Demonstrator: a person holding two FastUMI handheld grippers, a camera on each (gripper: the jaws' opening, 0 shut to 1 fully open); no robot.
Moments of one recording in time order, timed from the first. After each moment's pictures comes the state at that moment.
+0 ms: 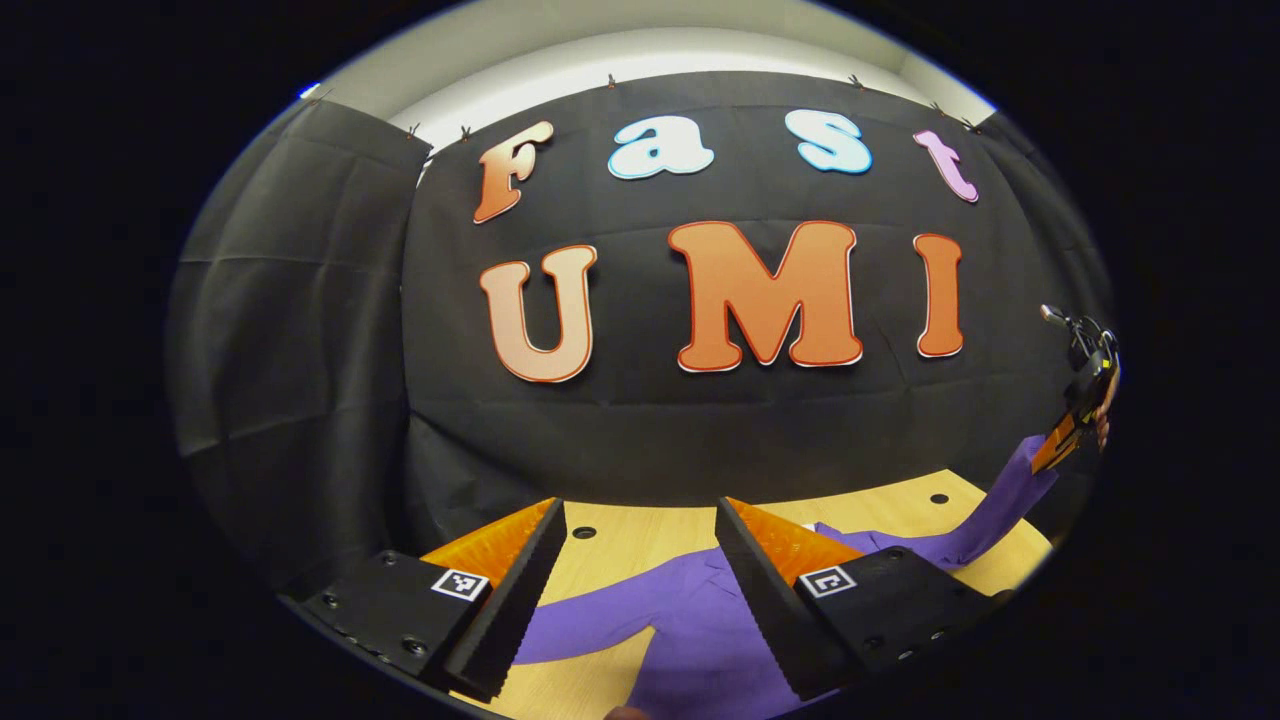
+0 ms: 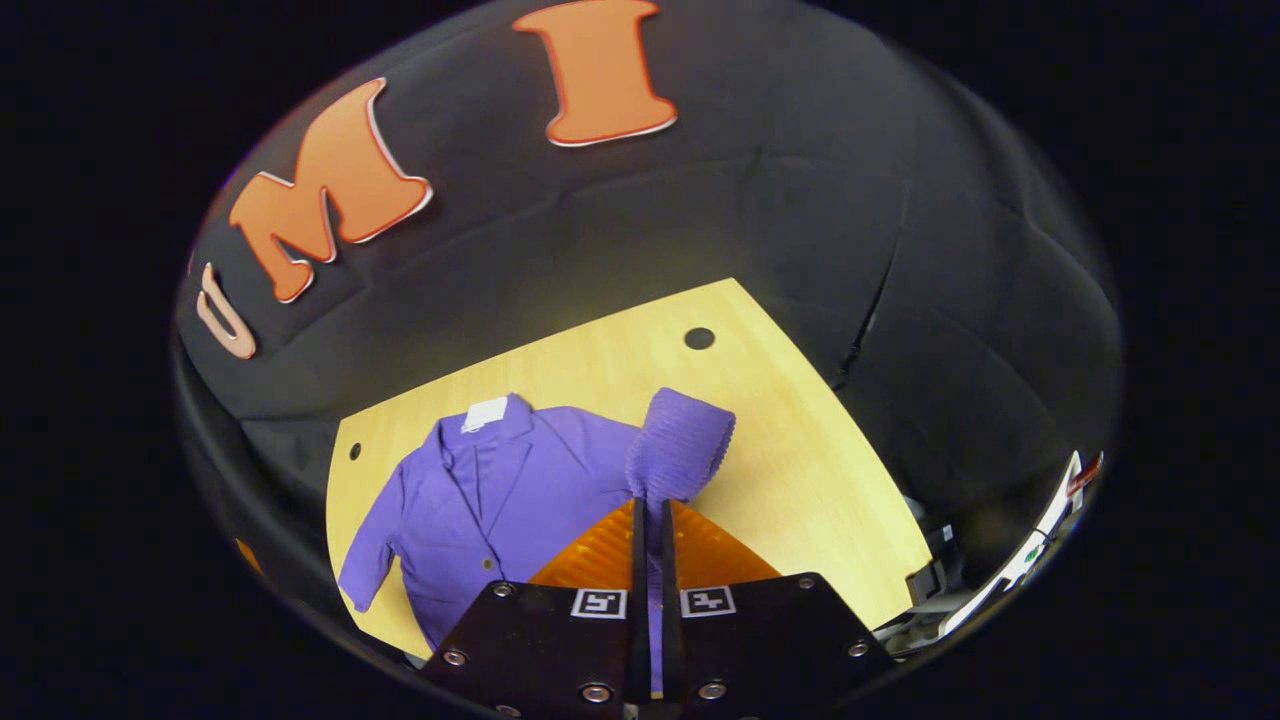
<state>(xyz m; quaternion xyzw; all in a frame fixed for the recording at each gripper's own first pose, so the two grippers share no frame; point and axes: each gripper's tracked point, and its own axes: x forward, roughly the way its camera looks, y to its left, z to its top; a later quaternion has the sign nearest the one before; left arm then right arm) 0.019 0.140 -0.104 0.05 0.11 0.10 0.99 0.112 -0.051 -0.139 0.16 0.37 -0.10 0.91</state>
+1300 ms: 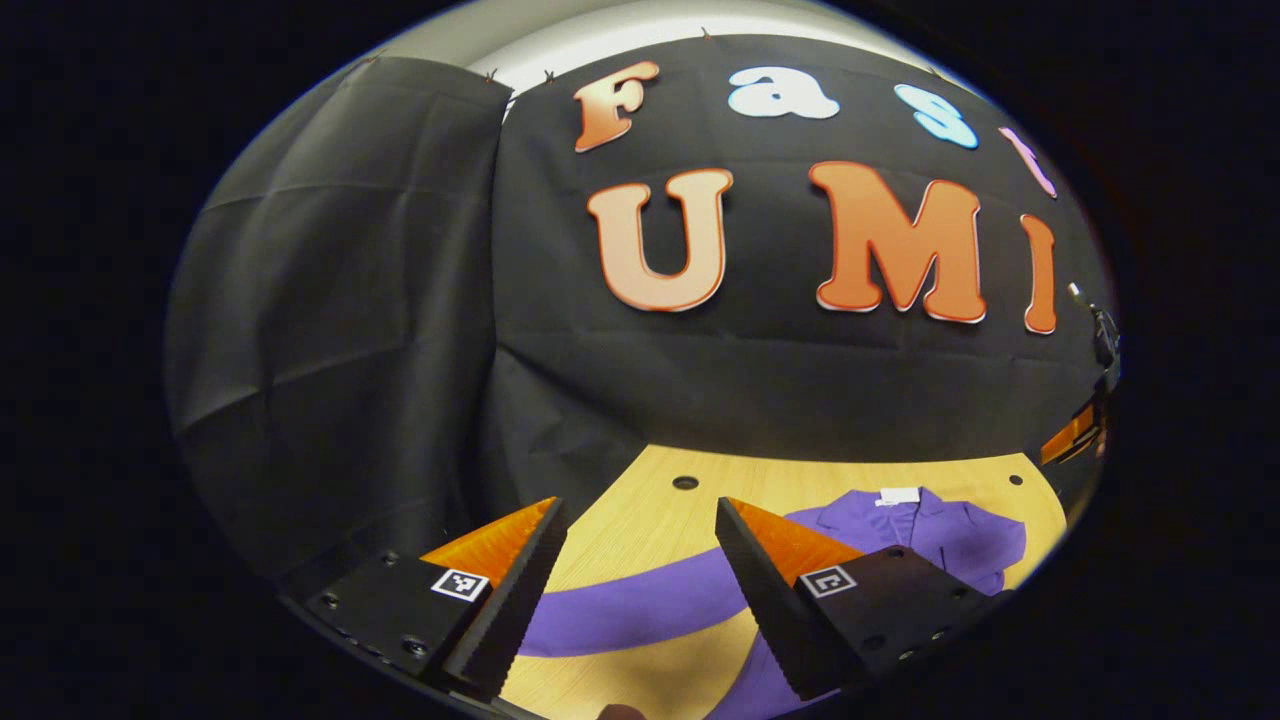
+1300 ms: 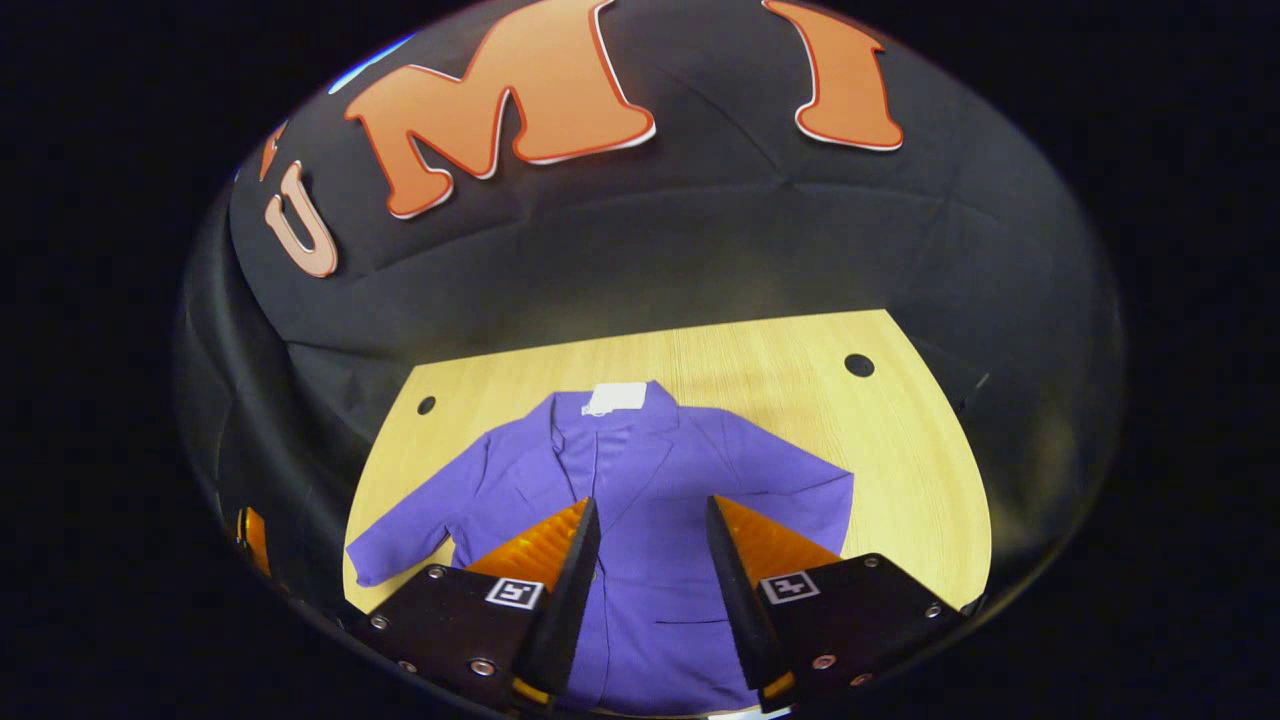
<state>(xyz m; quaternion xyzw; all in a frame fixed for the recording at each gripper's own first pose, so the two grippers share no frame) 0.004 0.314 -0.190 0.00 0.22 0.21 0.95 0.167 0.093 -0.128 0.10 0.35 0.02 0.93</state>
